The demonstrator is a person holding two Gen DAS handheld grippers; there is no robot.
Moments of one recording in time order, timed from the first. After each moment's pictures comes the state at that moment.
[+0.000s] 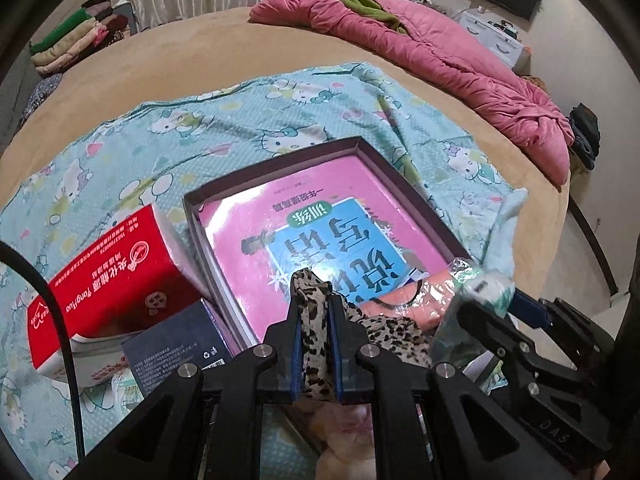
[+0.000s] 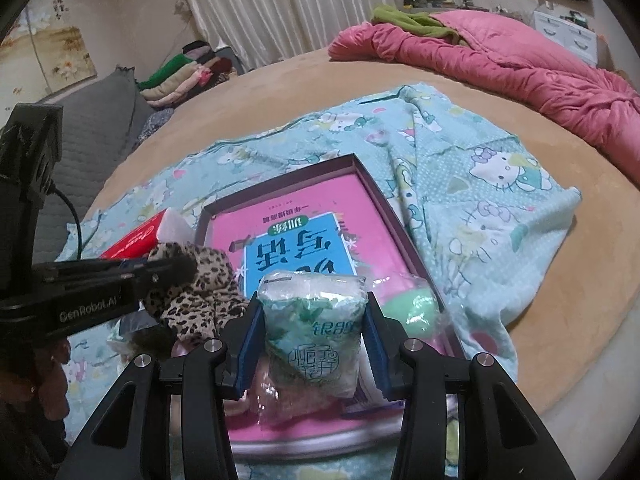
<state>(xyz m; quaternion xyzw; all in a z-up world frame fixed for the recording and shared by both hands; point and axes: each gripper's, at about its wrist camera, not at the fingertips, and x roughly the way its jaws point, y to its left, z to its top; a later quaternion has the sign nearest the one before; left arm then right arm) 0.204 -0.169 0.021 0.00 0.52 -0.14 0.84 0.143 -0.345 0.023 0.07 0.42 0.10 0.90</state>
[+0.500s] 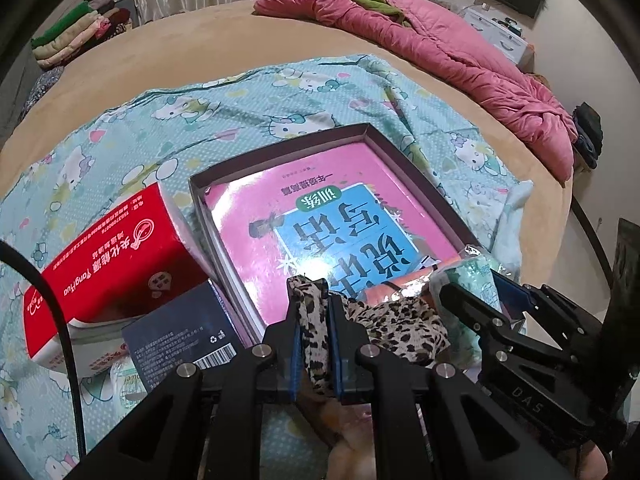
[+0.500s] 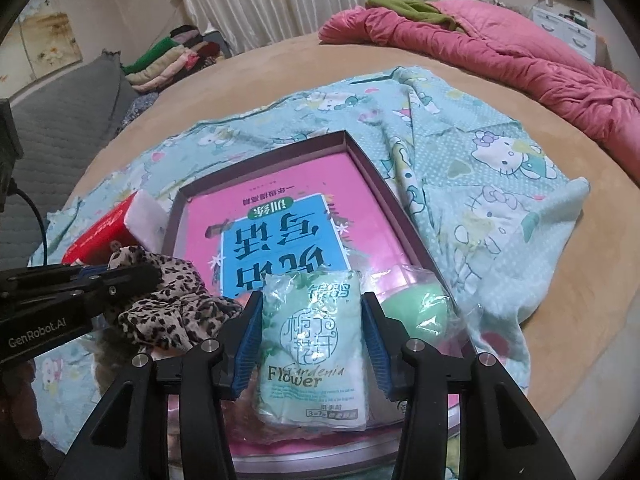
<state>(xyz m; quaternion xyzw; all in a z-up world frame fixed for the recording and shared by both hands) 0.199 -0.161 0.011 0.00 0.52 -0.14 0.84 0.159 -0.339 -0.002 0.05 0.45 0.07 0.89</state>
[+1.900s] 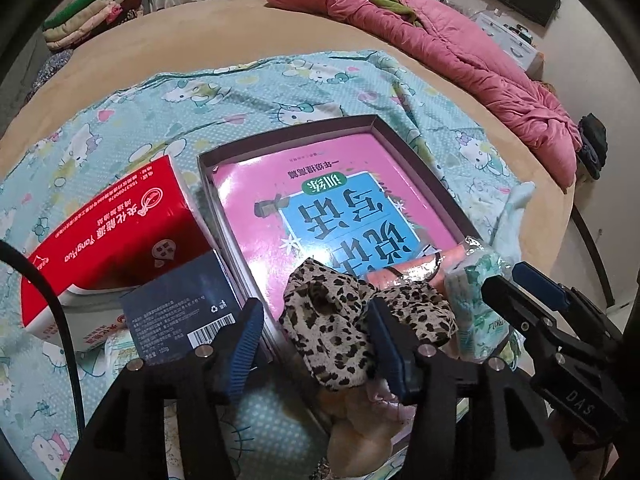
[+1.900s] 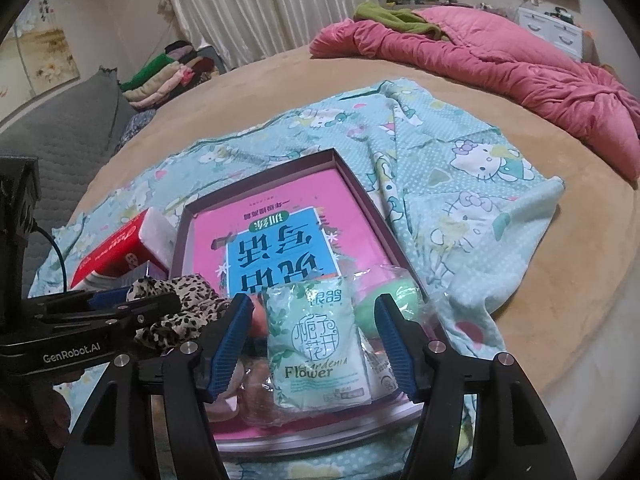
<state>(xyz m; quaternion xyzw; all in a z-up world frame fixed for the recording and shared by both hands) 0.187 -0.157 0.009 -0.02 0.53 -0.13 0.84 0.136 -0.349 0.024 0.07 0.43 0.06 0.90</state>
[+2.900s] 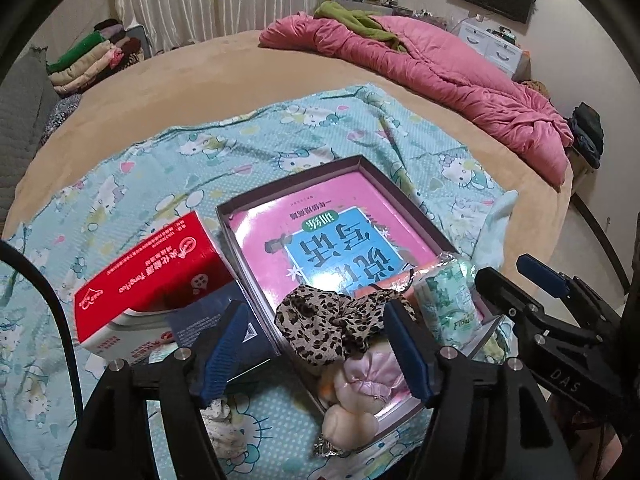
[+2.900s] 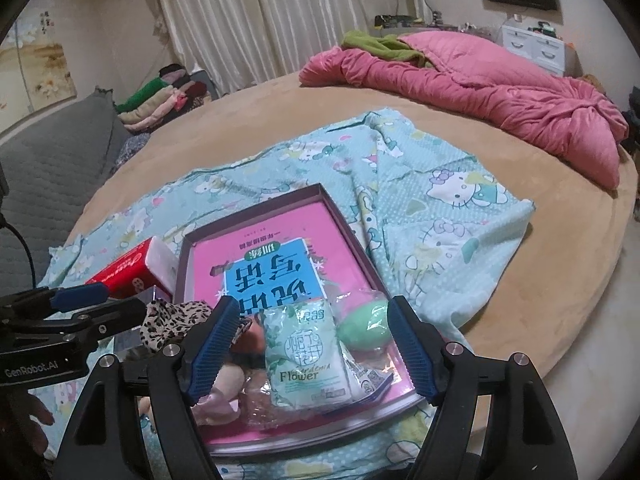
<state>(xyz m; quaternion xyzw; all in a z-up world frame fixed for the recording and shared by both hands) 0.159 -0.162 0.066 0.02 0.48 -0.12 0.87 0.118 -0.357 0.055 0.07 0.39 0.04 0.92</state>
